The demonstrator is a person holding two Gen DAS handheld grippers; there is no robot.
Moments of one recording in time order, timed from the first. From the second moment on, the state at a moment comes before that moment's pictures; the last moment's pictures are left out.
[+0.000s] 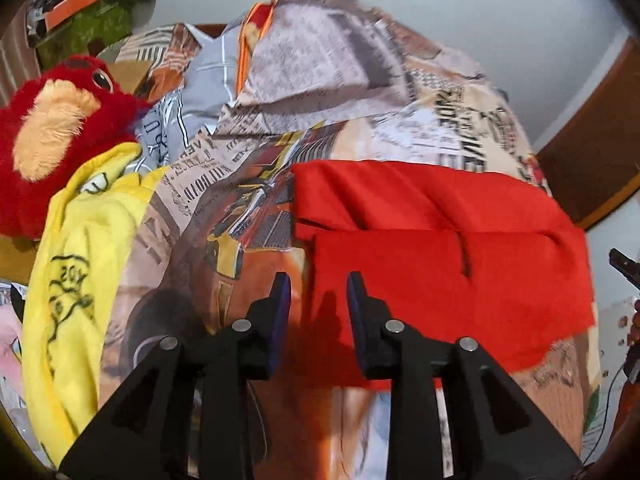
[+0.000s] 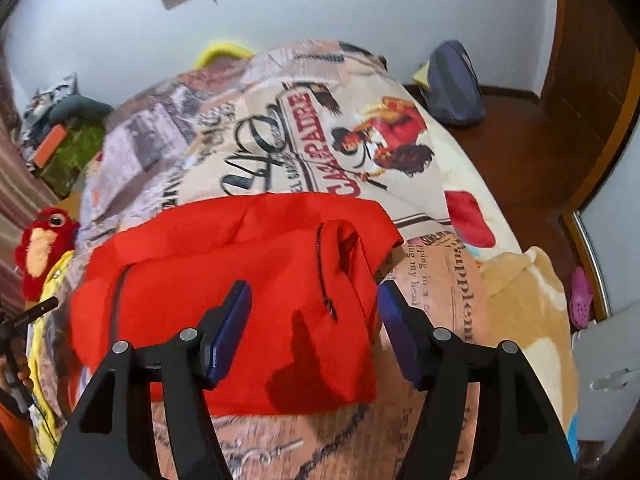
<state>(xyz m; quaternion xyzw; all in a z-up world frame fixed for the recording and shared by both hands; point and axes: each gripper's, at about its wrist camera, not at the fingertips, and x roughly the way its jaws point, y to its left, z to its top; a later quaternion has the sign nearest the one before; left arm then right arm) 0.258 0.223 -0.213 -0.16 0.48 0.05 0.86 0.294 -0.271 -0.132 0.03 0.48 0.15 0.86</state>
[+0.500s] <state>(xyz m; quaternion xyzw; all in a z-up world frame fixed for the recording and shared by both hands) 0.243 0.213 -0.265 -0.23 0.54 0.02 0.81 0.297 -0.290 -0.193 0.08 0.57 0.16 0.81</state>
